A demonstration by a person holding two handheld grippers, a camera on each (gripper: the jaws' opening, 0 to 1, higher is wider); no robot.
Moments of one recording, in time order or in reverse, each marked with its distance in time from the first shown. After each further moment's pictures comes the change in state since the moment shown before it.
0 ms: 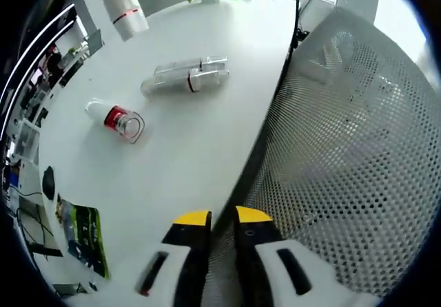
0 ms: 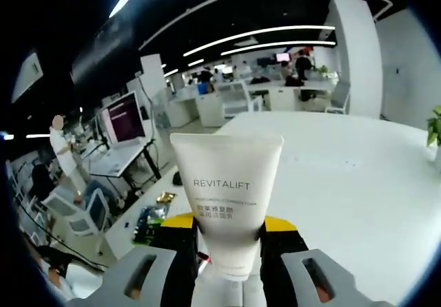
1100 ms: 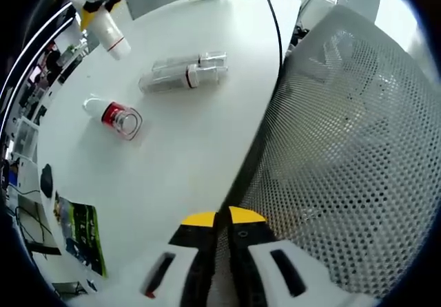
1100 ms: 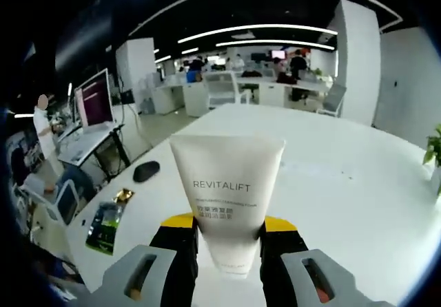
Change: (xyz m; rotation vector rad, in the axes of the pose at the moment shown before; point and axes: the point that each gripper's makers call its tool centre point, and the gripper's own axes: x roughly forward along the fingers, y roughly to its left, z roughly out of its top) left arm 0.002 -0.001 -0.003 -0.012 0.014 -0.005; right arm 0.101 -0.048 0.015 -0.101 0.045 -0.095
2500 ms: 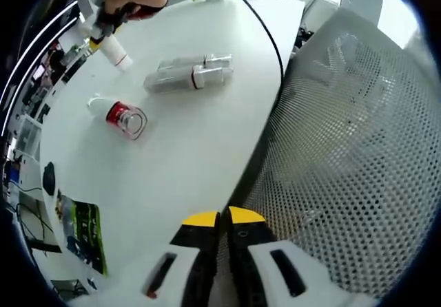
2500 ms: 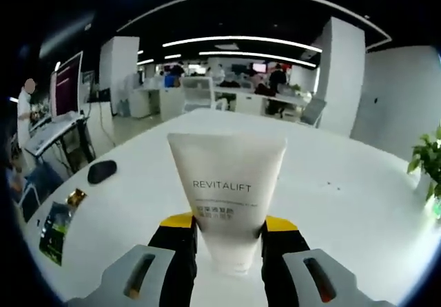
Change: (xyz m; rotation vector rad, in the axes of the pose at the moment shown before) left arm -0.001 0.003 0.001 -0.013 -0.011 0.022; right arm 0.067 -0.040 -0.010 -0.042 -0.077 -0.176
